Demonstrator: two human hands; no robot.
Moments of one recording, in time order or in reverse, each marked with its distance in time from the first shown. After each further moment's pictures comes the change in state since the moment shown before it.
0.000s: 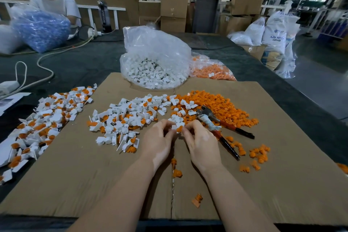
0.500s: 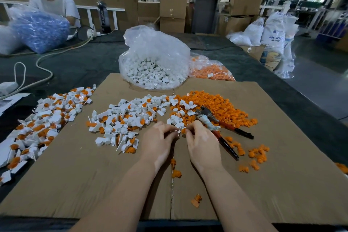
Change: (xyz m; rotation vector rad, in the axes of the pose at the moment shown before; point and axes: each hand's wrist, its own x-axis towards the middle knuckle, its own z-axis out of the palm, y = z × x) left_hand -0.002 0.001 0.002 0.074 0.033 0.062; right_hand 0.002 0.006 0.006 -0.133 0.074 -0.001
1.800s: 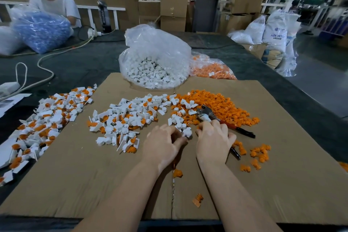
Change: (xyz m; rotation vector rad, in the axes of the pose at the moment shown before) left_hand -0.004 0.003 0.002 0.243 -0.100 0.079; right_hand 0.006 0.006 0.001 -0.410 0.005 0.312
